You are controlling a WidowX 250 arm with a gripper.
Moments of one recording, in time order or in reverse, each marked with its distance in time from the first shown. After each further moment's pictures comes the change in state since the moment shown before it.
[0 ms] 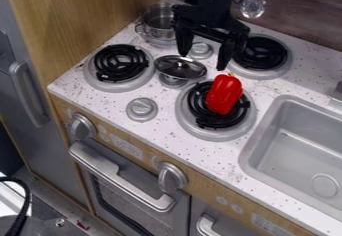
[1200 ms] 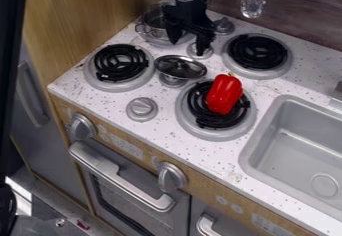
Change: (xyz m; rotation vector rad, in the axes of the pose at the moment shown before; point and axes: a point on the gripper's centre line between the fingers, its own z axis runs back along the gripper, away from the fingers) arm 0.100 0.076 -0.079 -0.023 -0.227 -0.173
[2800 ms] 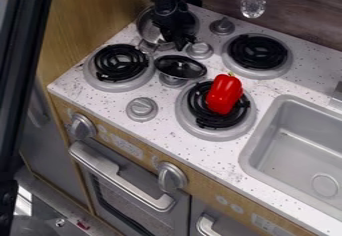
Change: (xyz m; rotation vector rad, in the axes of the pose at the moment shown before) arm 0.024 0.034 -0.052 -0.038 -0.130 -0.012
